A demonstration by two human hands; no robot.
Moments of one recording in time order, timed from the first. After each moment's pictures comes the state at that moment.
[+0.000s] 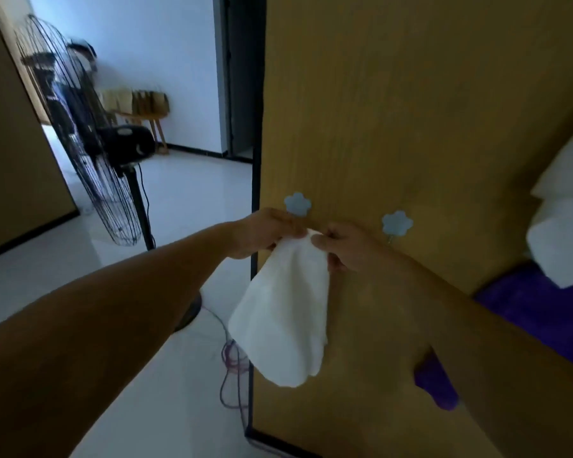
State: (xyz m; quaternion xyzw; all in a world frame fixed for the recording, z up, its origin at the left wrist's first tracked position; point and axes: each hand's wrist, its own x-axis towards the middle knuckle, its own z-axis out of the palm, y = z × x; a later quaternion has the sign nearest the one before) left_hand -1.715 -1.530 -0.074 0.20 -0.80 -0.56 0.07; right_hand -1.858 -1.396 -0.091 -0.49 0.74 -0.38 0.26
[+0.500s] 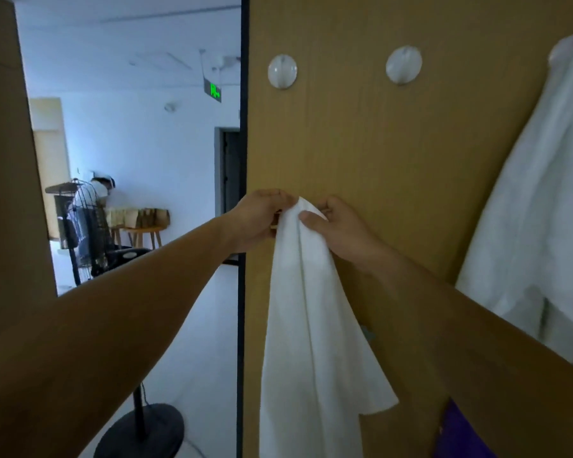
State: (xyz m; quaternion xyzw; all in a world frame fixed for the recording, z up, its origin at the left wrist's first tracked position) left_hand -1.725 -1.500 0.141 0.09 -0.73 -0.60 0.31; right_hand -1.849 -1.380 0.120 -0.54 0.65 -0.53 0.06
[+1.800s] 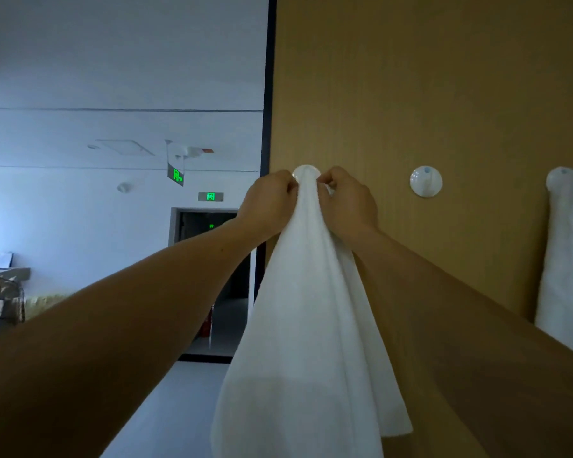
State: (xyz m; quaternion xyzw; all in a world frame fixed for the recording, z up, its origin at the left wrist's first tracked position) left_hand -1.756 -1.591 0.304 0.09 -0.81 -0.03 0.58; right_hand -1.853 -1.489 0.297 -0.42 0.66 -0.49 -0.39
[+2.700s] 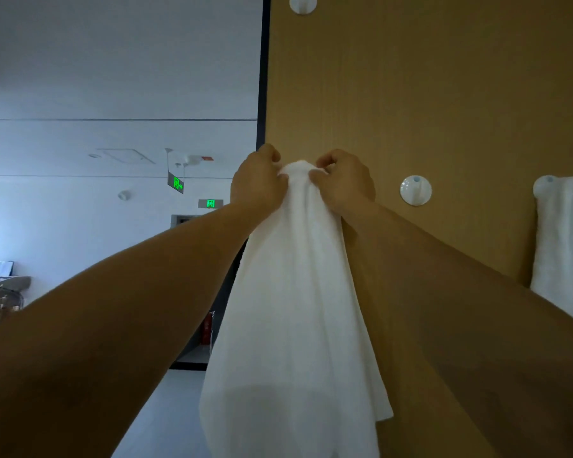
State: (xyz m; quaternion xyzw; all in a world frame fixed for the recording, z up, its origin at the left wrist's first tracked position) left_hand -1.752 -1.586 0.339 0.12 -0.76 -0.08 0.64; right_hand -1.845 -1.475 0.342 -0.40 0.67 -0.51 -0.36
